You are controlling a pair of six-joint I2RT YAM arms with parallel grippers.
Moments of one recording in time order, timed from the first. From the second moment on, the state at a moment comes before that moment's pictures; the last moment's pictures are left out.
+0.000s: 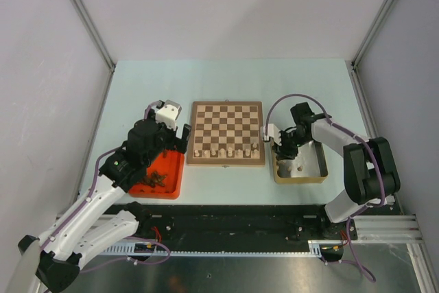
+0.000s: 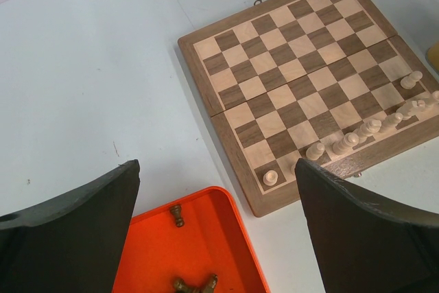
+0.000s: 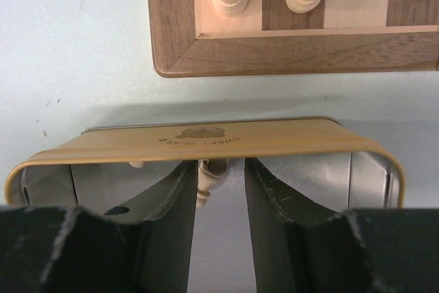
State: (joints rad) left arm -0.59 0.78 0.78 -0.38 -0.21 0.04; right arm 0.26 1.58 0.93 -0.69 -0.61 -1.22
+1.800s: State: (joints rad) left arm -0.59 0.77 0.78 -0.38 -0.20 0.04; right arm 0.56 1.69 1.23 -0.56 -0.42 -0.56
